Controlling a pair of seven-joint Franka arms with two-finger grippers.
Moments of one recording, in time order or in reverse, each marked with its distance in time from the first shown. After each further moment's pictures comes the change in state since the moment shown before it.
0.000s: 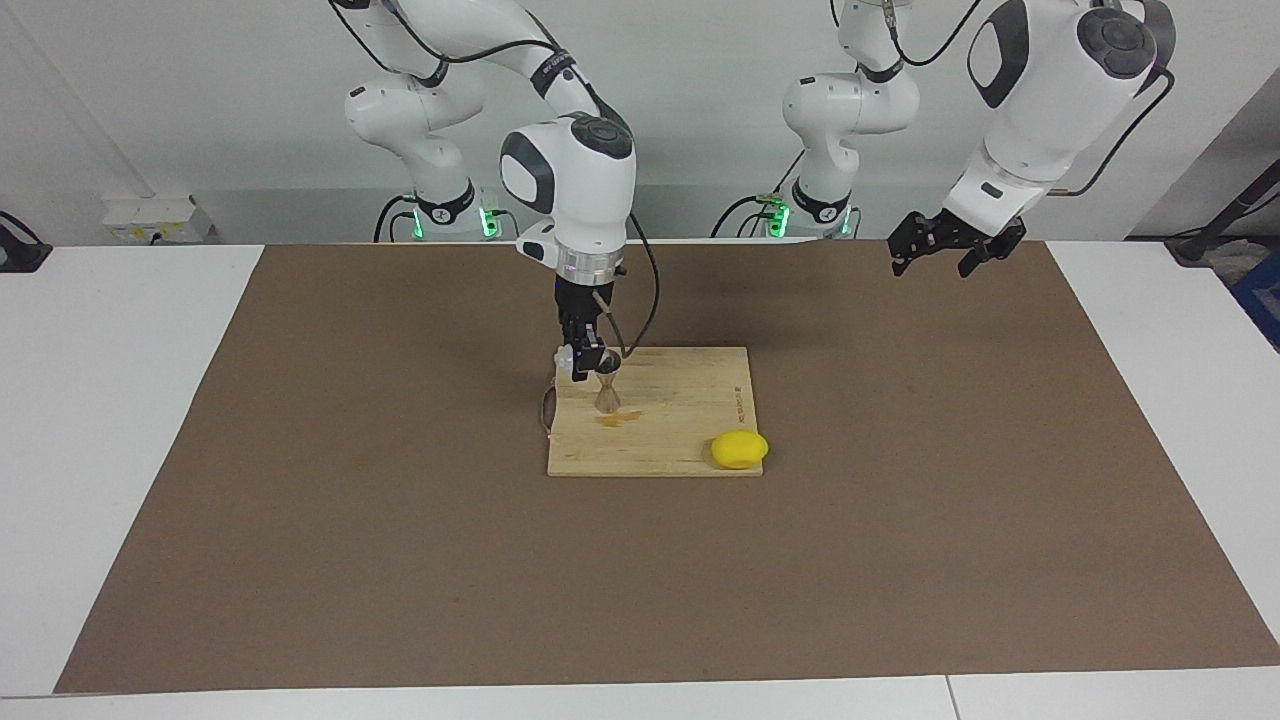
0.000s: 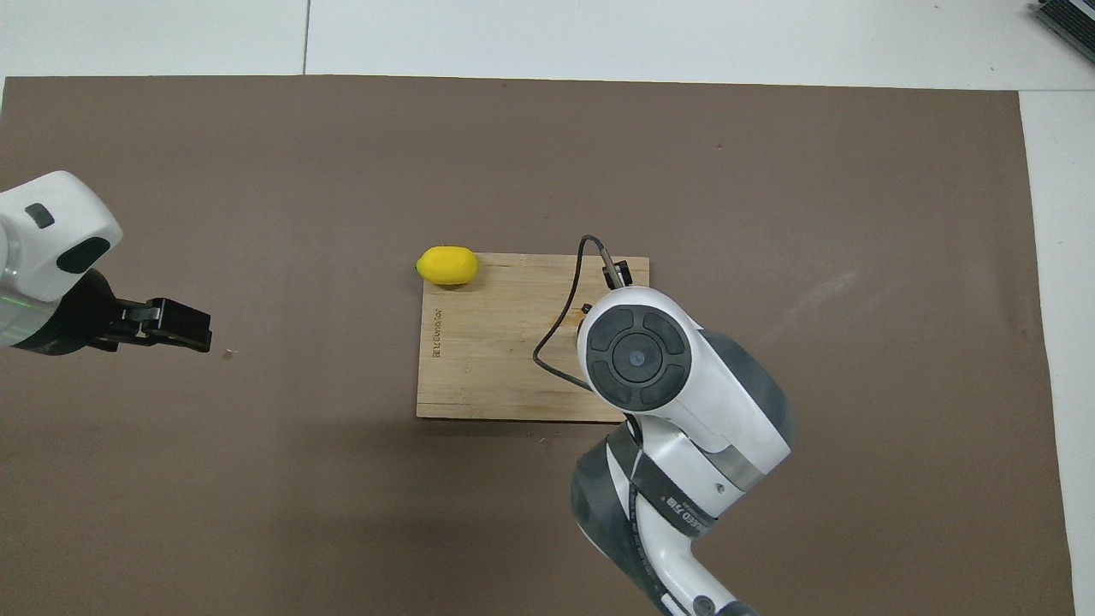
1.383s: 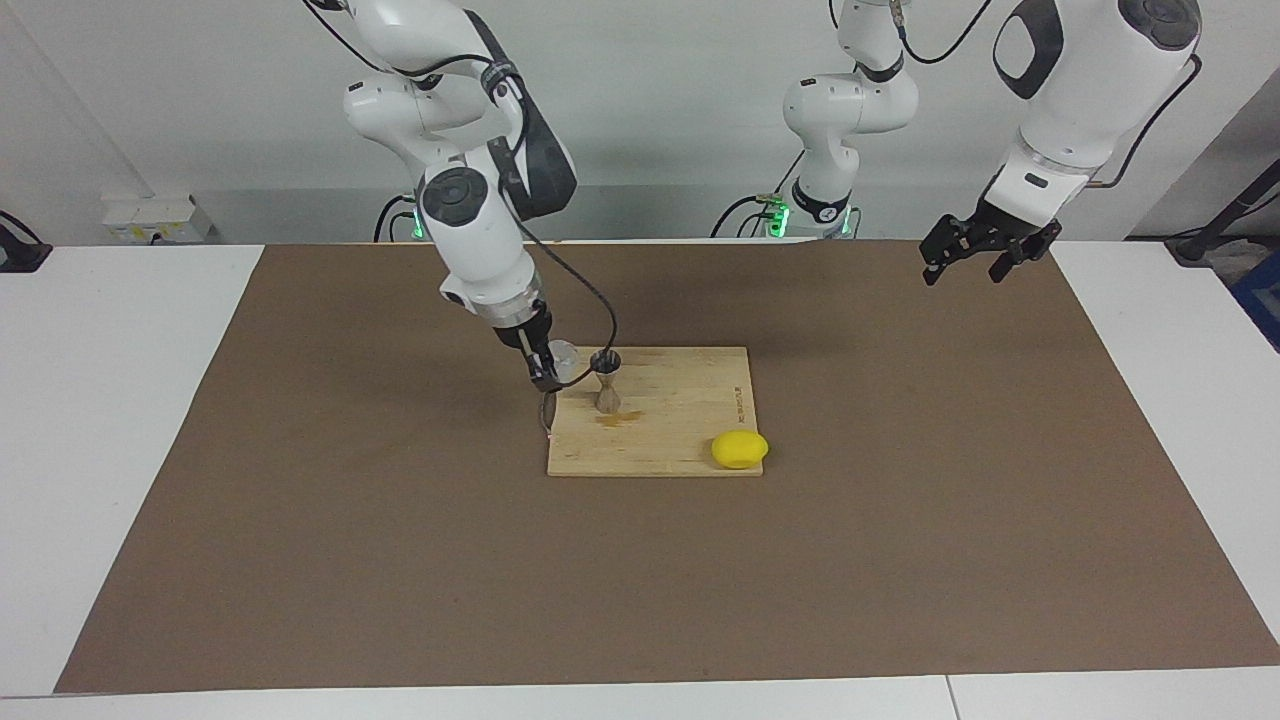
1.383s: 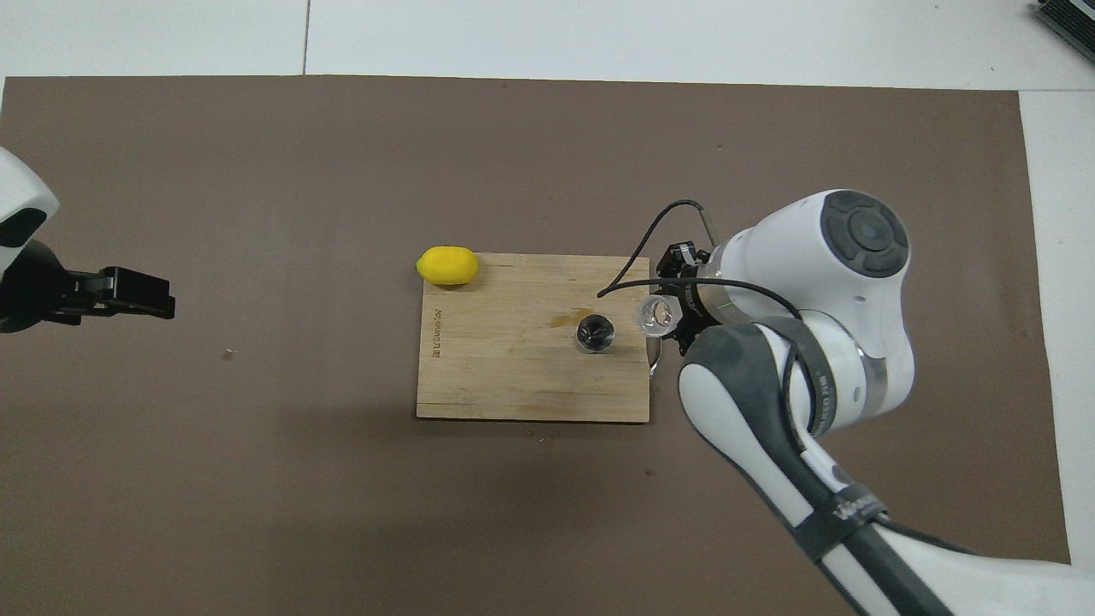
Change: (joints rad) left arm 0.054 0.022 0.001 0.054 0.002 0.051 -0.012; right arm -0.251 0.008 -0.011 -0.039 0.592 -0.004 -0.512
